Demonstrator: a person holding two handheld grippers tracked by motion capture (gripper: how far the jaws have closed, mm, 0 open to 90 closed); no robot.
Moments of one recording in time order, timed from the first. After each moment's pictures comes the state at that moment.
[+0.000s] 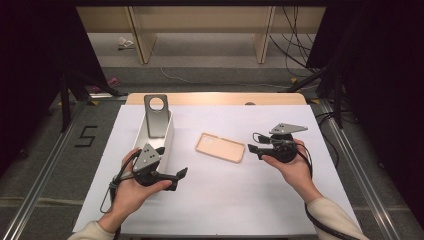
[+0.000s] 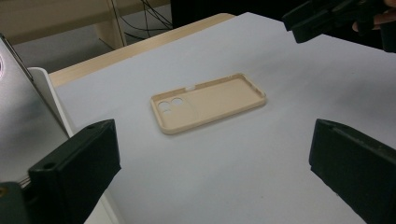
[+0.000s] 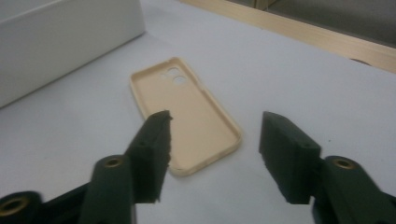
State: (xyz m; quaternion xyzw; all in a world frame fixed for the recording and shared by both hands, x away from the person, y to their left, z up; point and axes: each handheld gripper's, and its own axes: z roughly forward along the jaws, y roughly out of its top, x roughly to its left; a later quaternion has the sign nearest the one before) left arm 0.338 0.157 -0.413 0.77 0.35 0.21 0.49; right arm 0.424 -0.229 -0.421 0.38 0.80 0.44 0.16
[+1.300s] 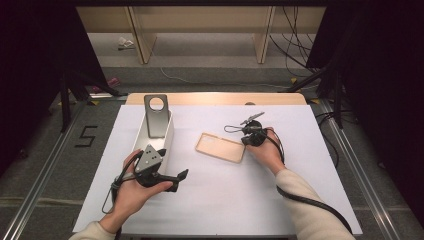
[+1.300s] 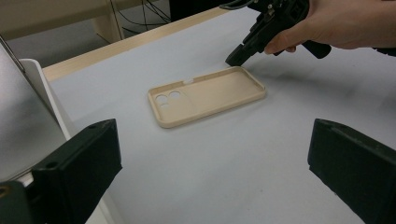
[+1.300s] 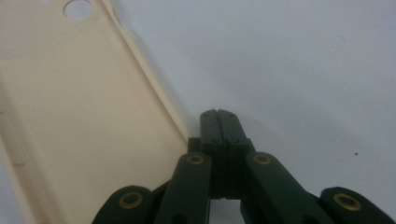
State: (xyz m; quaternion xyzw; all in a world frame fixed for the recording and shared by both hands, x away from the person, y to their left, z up) left arm 0.338 0.156 -0.419 0.77 0.35 0.20 0.49; right arm 0.509 -0.175 -0.474 0.42 0.86 0.24 0.15
